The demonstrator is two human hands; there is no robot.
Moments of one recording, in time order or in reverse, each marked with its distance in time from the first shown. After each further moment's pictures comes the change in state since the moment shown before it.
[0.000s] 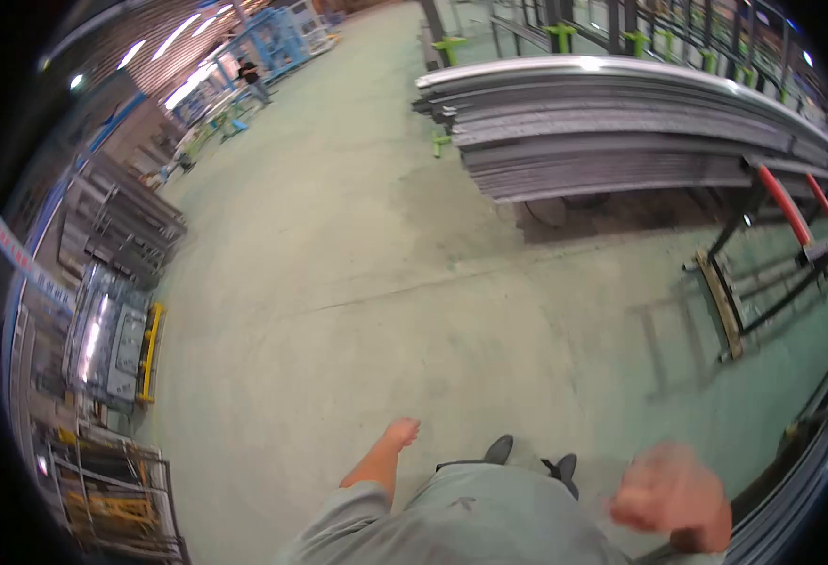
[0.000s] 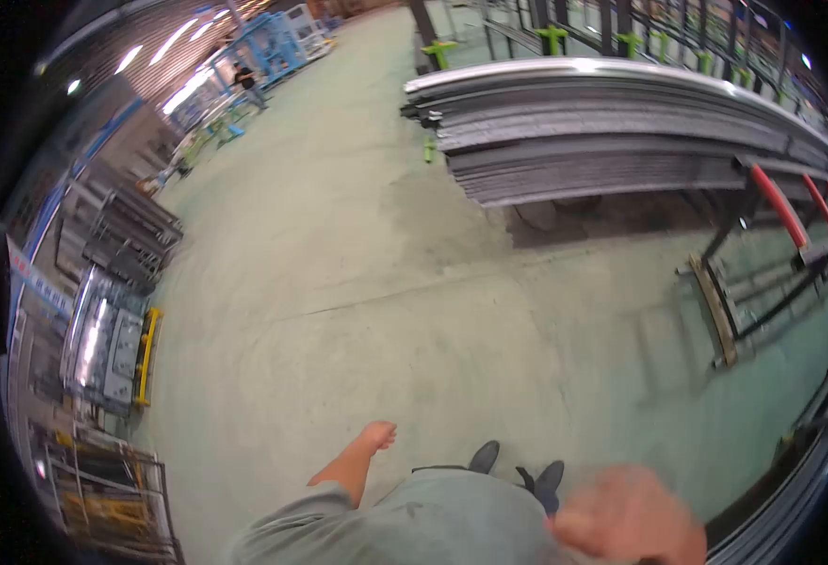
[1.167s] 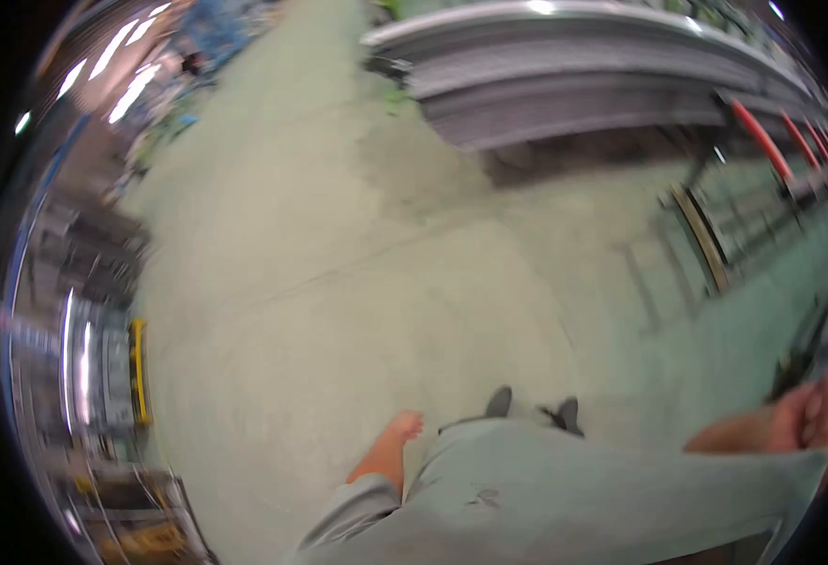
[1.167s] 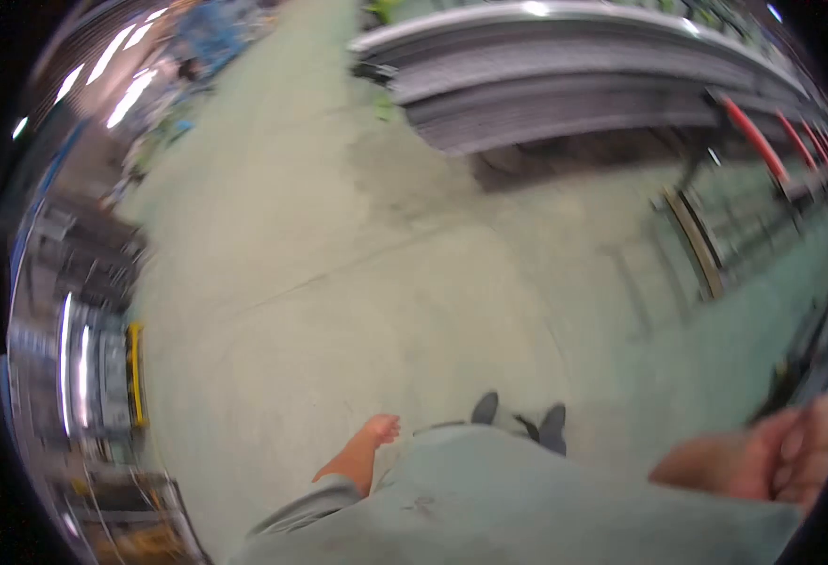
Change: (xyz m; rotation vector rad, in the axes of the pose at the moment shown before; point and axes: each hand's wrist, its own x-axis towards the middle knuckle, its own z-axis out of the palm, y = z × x) left_hand -0.015 -0.055 0.008 -0.005 -0.110 -0.183; right_hand 0.002 0.003 -0.017 0.003 0.849 -0.022
